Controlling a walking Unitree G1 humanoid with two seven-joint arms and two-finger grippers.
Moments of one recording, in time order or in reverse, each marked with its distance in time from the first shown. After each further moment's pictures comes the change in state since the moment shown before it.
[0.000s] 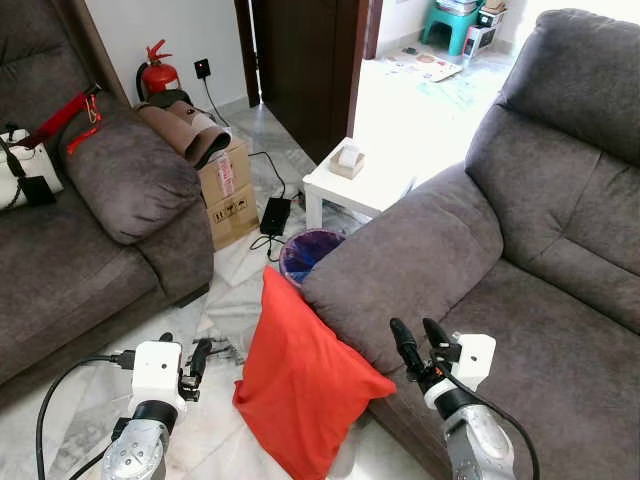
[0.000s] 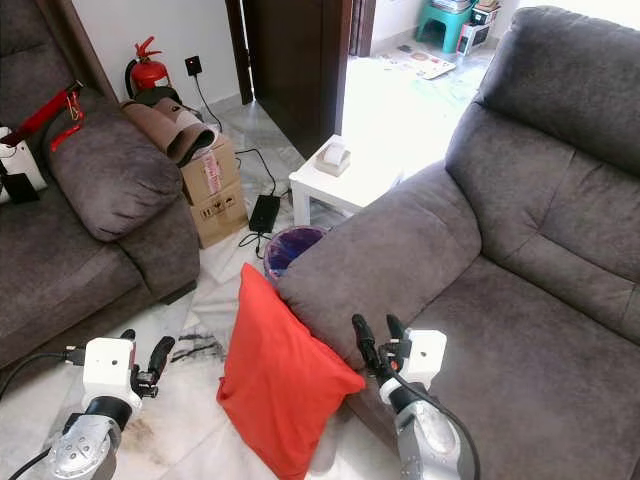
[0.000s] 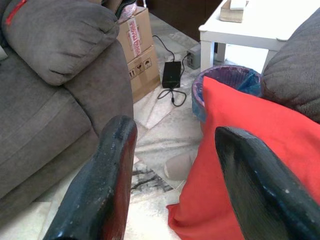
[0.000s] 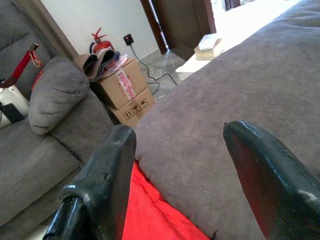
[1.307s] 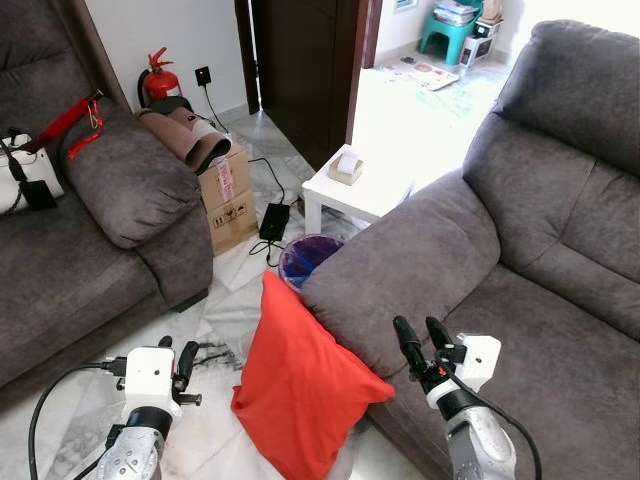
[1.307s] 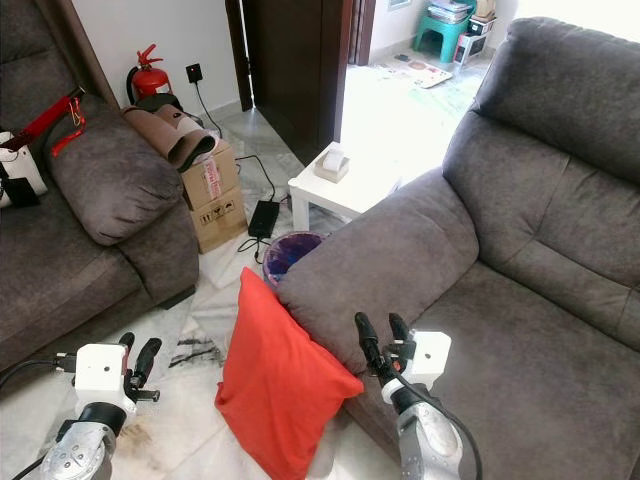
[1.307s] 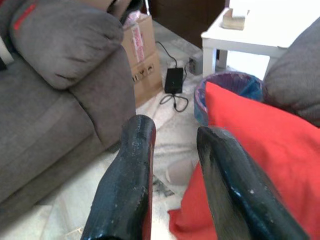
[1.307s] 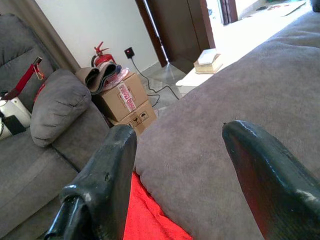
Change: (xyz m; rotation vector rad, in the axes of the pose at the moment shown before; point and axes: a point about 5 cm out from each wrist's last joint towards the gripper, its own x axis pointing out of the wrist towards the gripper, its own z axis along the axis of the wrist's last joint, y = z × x) left arm -0.005 0.002 -0.004 0.001 -0.008 0.009; right arm -0.001 -0.001 0.004 0.000 -0.037 -0.013
